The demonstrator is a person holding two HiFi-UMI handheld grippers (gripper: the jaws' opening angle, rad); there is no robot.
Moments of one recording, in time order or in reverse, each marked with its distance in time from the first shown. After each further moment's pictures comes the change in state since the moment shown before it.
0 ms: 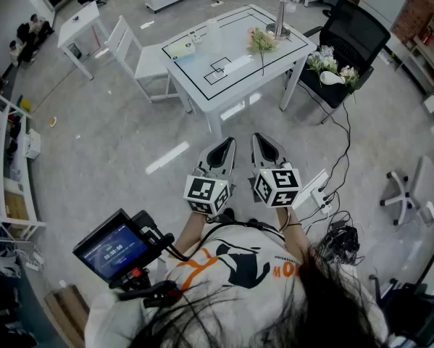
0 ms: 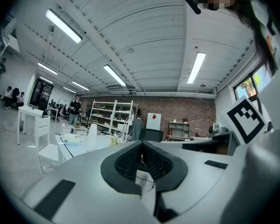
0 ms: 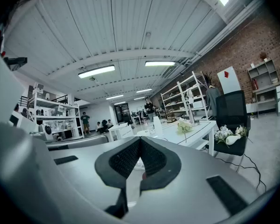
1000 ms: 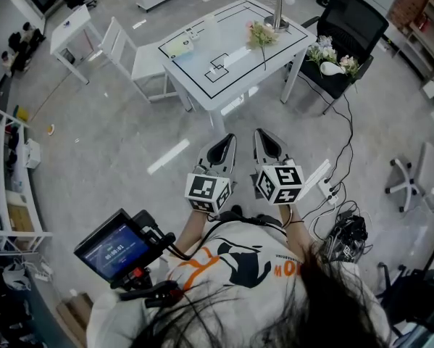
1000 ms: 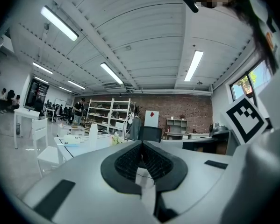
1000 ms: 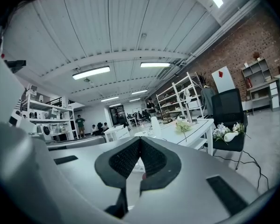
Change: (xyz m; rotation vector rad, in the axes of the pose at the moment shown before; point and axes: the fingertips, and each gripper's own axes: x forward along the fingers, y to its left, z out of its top) left arm 0.003 0.032 0.000 0.035 0.024 -0.036; right arm 0.026 0.009 -0.005 0.036 -0.027 -0.053
